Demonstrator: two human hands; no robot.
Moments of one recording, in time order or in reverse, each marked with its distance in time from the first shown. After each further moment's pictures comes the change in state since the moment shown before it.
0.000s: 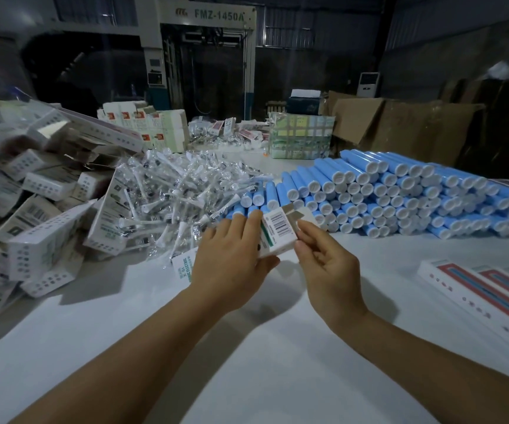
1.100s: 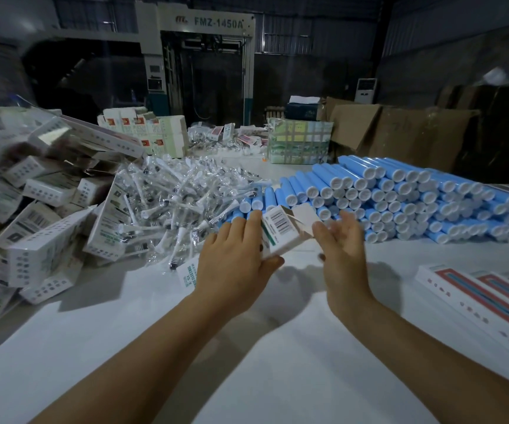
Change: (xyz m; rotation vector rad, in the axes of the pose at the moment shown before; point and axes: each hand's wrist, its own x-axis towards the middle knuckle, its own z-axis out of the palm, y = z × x) left_hand 0.003 0.009 -0.005 -0.041 -0.004 -0.046; right_hand 0.026 -0.003 -0.006 0.238 0.183 0.340
